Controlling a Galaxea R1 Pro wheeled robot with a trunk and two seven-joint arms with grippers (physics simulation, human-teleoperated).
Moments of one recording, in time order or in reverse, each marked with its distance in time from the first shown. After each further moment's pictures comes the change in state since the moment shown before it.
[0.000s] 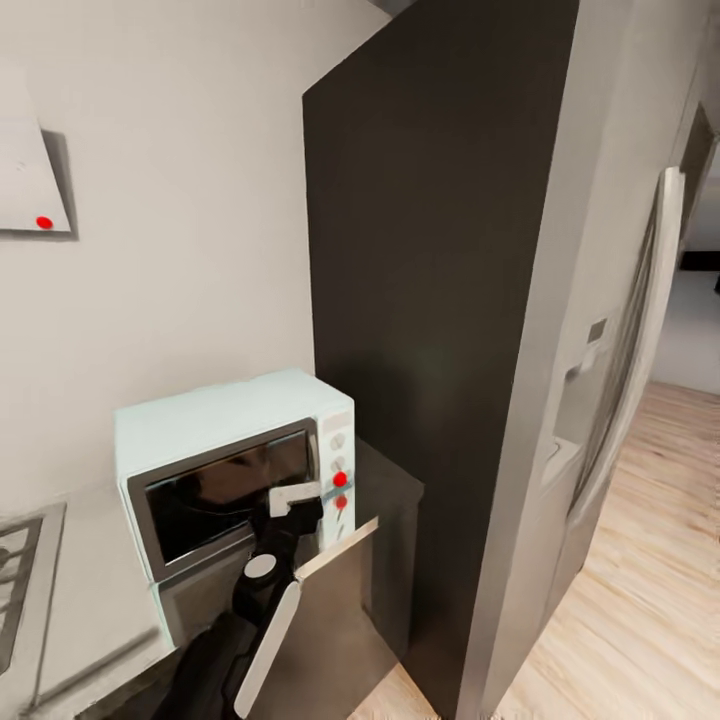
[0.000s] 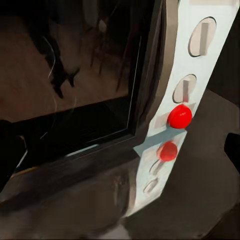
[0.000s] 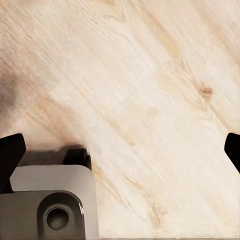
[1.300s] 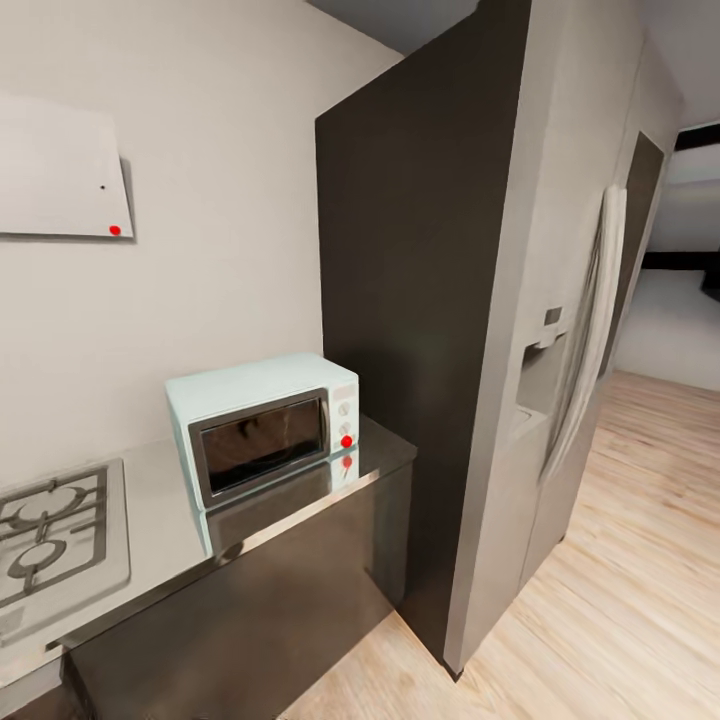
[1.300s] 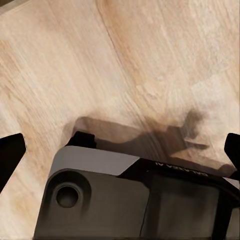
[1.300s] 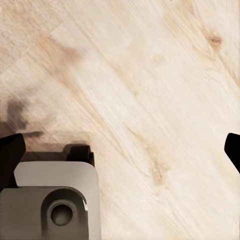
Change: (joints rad) left arm 0.045 0.032 -0.144 1.350 0.512 -0.342 -0.286; right arm 0.000 0.013 0.009 0.002 0.009 0.006 0.003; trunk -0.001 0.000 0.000
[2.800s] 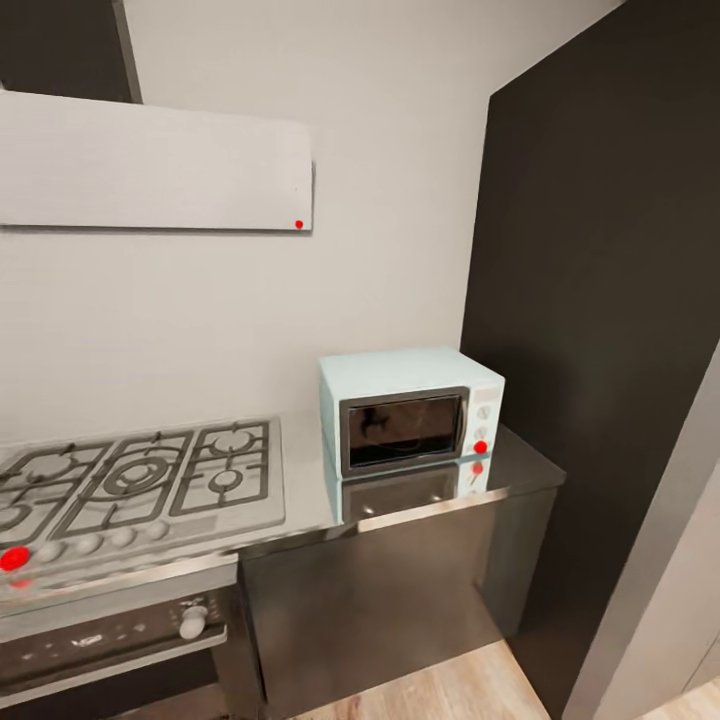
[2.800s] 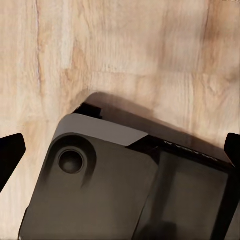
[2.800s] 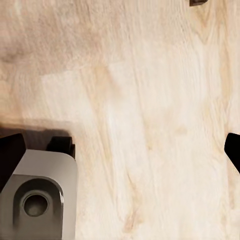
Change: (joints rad) left arm 0.089 0.005 0.000 0.000 0.095 -0.087 0.000; right arm 0.000 0.001 0.004 -0.001 0.114 -0.013 -0.026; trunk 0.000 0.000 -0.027
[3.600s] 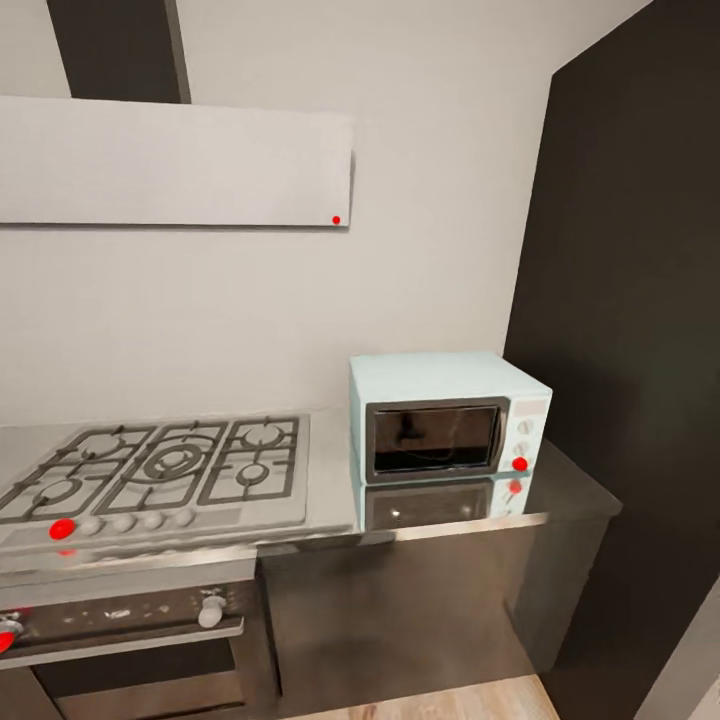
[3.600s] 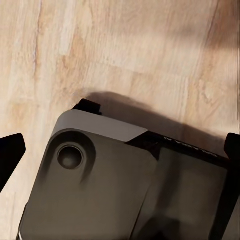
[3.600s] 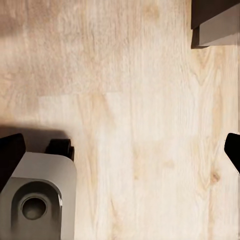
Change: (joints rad) left arm 0.000 -0.004 0.000 0.000 -0.001 0.004 0.000; right arm 0.000 -0.003 -0.001 0.000 -0.004 -0.020 -0.003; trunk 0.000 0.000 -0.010
